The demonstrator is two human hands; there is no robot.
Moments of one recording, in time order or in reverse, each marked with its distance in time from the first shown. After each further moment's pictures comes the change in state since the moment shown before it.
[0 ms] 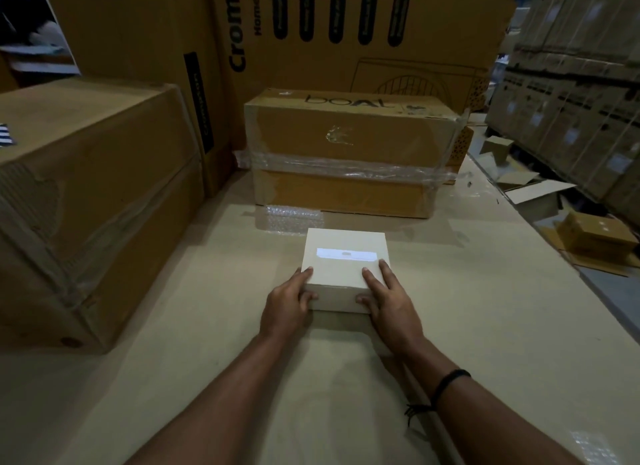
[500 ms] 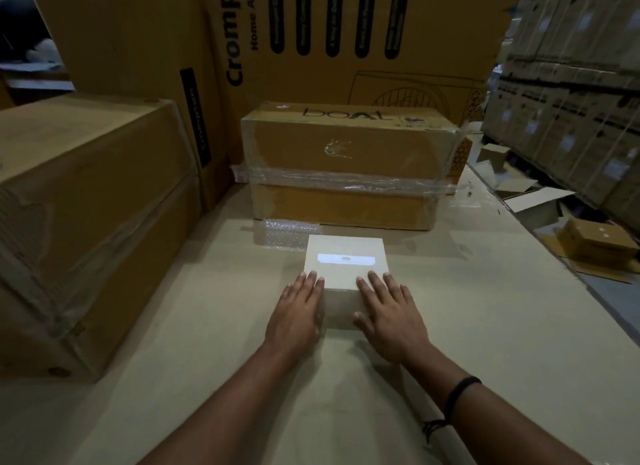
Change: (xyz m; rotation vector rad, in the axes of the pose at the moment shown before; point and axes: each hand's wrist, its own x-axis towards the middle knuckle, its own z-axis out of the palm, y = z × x) left_hand 0.017 0.000 0.009 0.550 -0.226 0.244; right_hand 0.017 0.001 -0.004 -0.476 -0.215 -0.130
